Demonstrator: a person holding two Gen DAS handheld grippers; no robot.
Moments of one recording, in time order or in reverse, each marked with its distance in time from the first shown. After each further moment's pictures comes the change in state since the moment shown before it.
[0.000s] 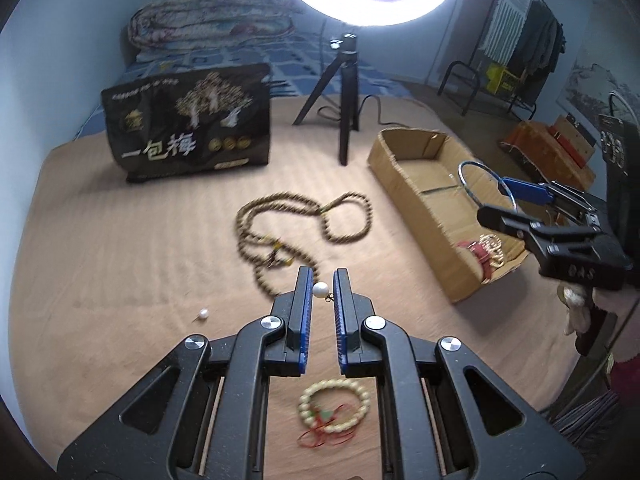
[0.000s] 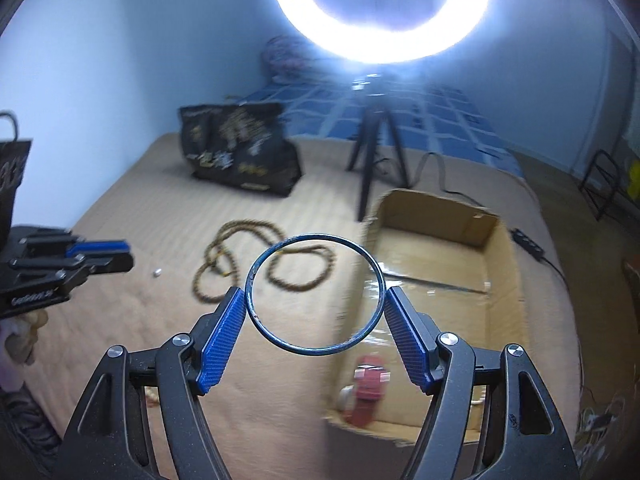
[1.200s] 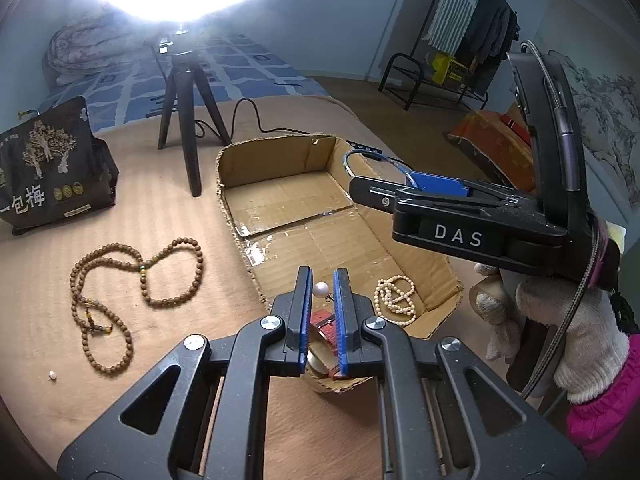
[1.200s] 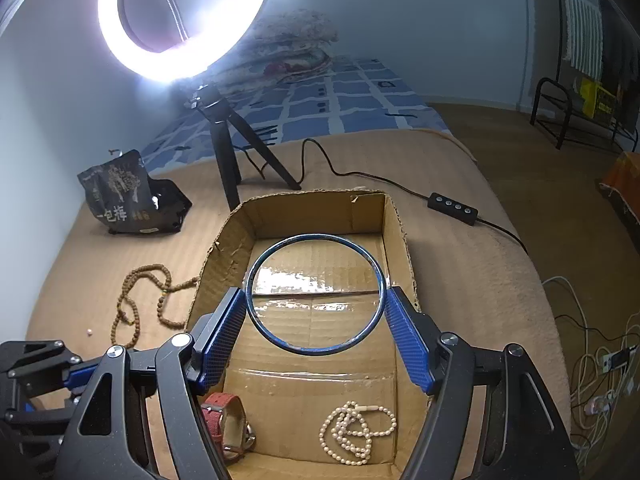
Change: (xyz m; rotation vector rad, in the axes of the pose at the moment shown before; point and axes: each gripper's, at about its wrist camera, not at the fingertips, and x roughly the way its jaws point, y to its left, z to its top) left arm 0.082 -0.145 0.039 0.078 -0.001 -0.167; right arm 0.023 -0.117 0.001 0.264 0.008 -0.100
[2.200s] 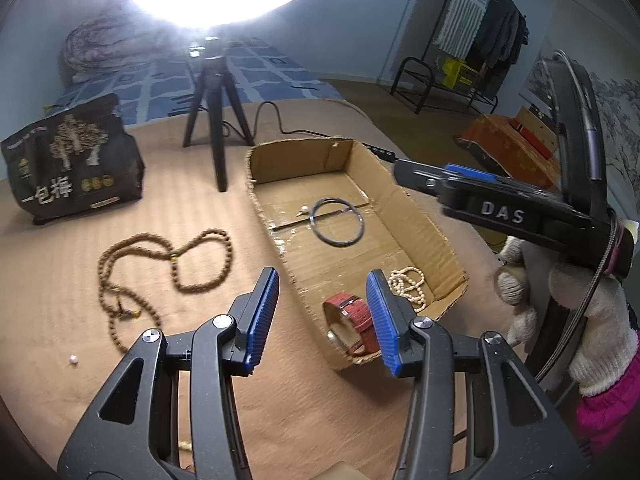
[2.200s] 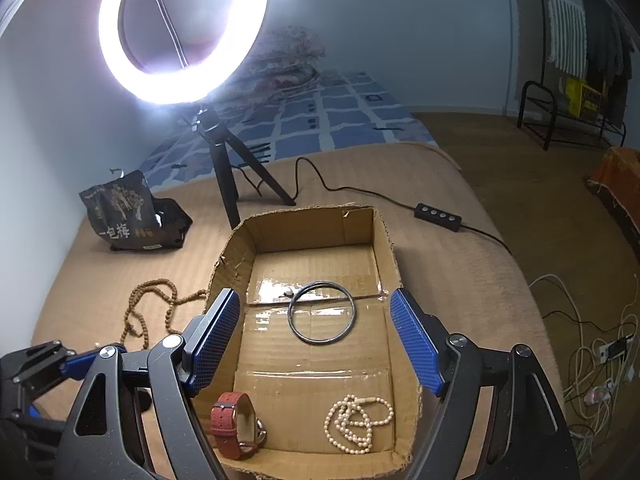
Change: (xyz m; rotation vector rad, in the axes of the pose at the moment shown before) left arm -0.030 0.016 -0.010 -0.022 -0.012 0.047; right arm -0.028 0.003 -0.001 0.036 -0.052 -0.033
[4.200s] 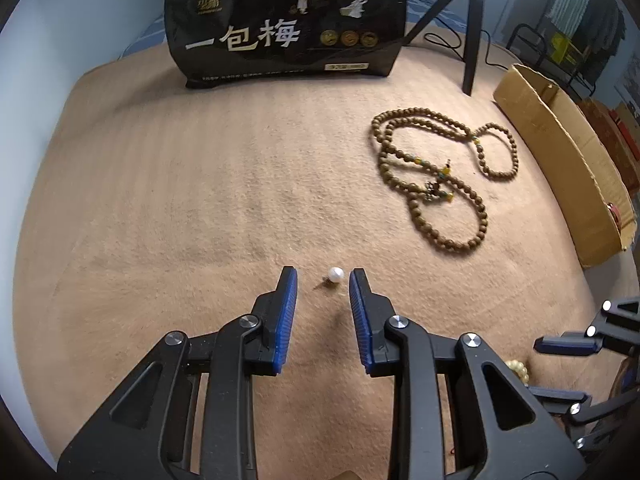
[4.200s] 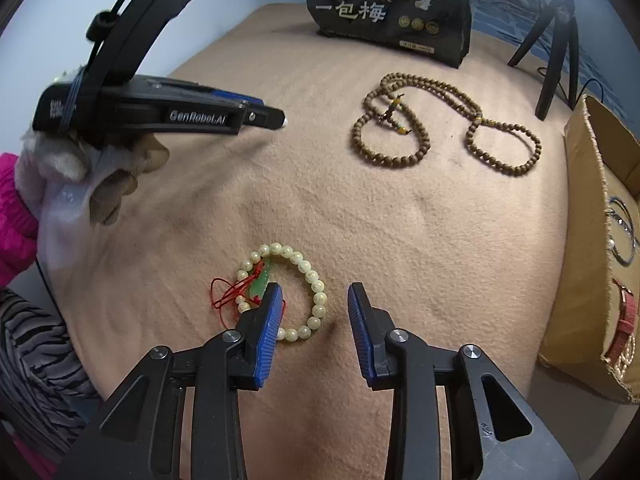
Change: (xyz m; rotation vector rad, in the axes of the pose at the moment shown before) left arm -0.006 0.226 -0.085 -0.148 0.213 0.294; right arm 0.040 0.217 -0.143 -0.488 0.441 0.369
